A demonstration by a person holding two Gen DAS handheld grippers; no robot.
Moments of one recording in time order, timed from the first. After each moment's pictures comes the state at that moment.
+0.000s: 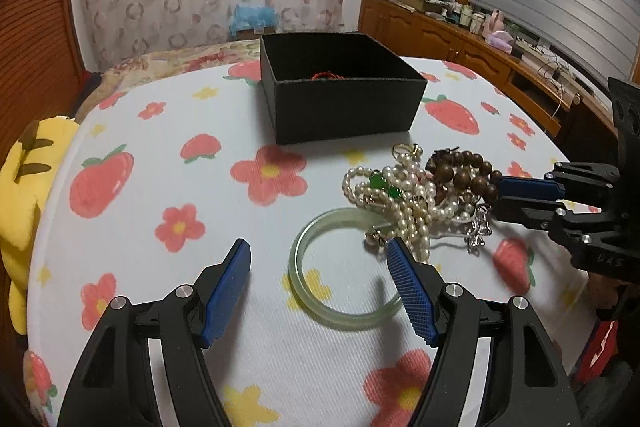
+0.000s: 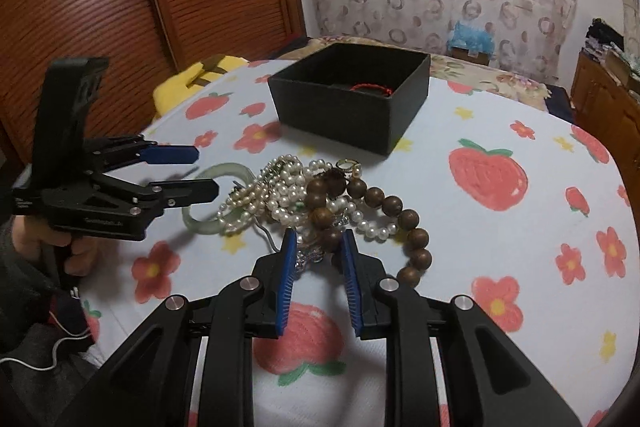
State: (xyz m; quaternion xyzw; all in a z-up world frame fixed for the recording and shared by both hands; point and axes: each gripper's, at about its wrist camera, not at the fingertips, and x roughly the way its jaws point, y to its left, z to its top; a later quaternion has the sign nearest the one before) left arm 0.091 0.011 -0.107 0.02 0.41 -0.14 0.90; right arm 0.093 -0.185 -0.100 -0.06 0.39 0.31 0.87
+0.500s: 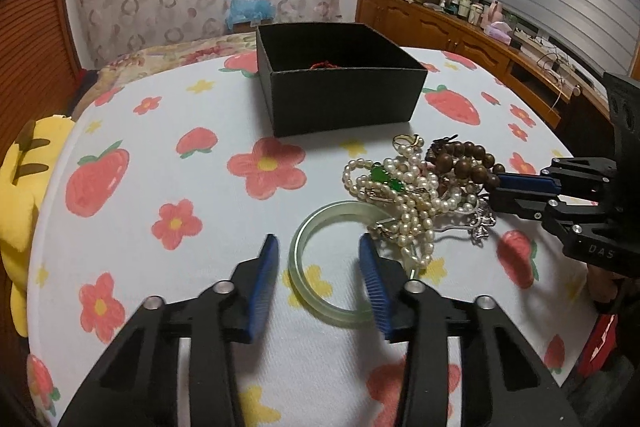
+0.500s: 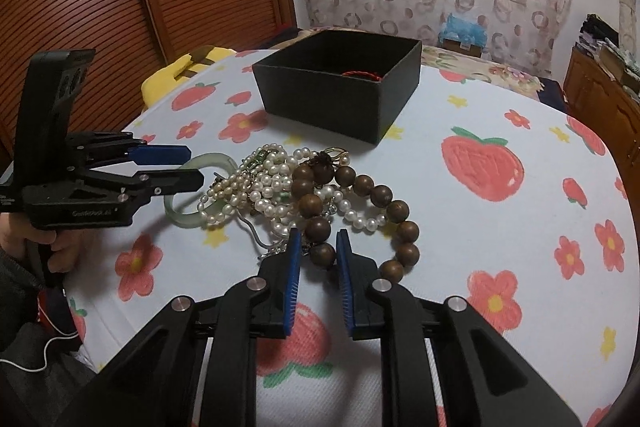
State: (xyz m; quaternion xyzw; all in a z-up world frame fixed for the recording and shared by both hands) left arm 0.096 0.011 -0.110 0.03 0.42 -0.14 0.89; right arm 0.100 -0.188 -0.104 -0.06 0.40 0.30 0.86
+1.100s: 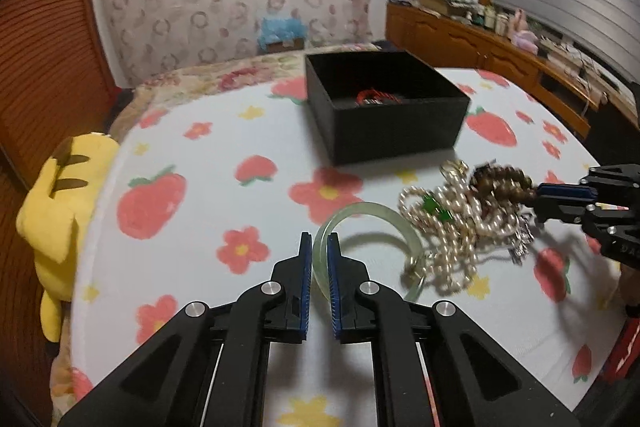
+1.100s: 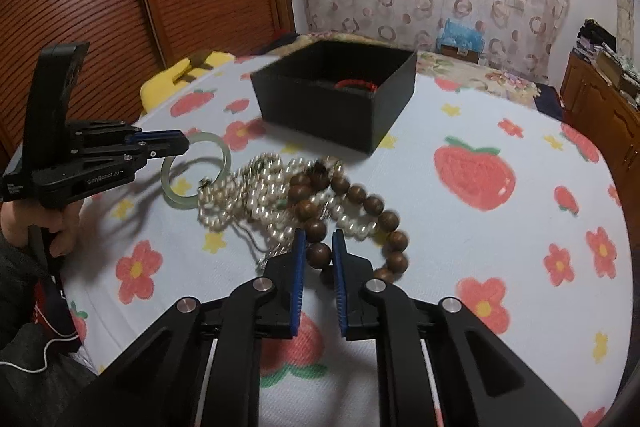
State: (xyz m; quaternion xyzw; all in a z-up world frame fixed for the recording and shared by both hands) left arm 0.096 0.030 -0.090 0.05 0.38 -0.08 0.92; right arm 0.100 -0.196 -0.089 -0.06 0.38 0.30 0.87
